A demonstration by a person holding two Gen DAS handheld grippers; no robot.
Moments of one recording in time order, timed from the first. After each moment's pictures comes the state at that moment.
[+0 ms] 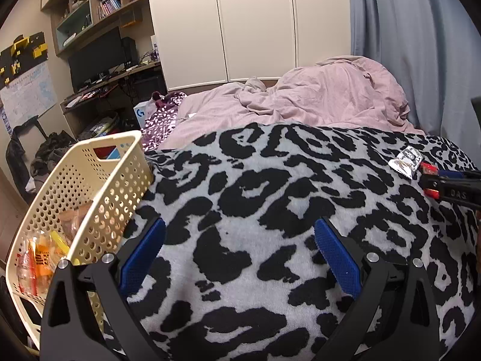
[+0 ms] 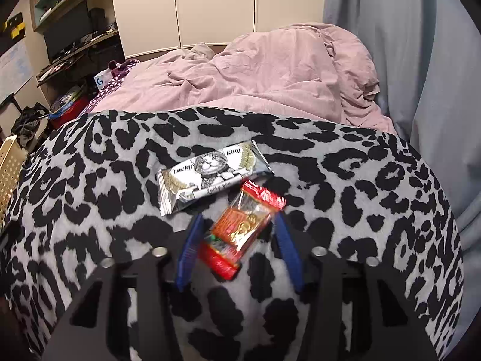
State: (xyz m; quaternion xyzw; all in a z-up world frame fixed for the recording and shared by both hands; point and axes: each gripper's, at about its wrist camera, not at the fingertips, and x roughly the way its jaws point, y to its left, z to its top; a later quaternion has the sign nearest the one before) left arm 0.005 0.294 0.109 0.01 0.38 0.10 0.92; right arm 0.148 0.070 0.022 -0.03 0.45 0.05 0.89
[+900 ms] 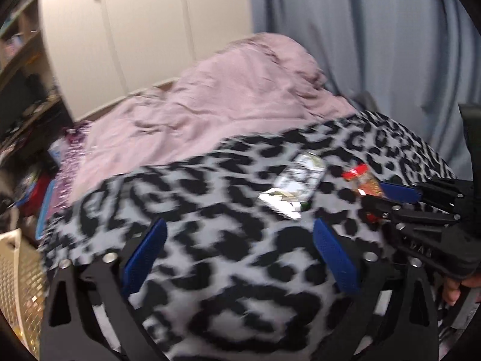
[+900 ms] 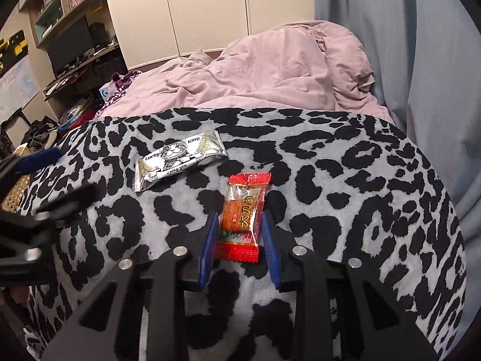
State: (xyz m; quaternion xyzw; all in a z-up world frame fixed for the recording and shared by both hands) left arm 0.093 0.159 0.113 0.08 0.42 -0.13 0.89; right arm 0.129 0.018 0.021 0.01 0.44 0.07 0.90
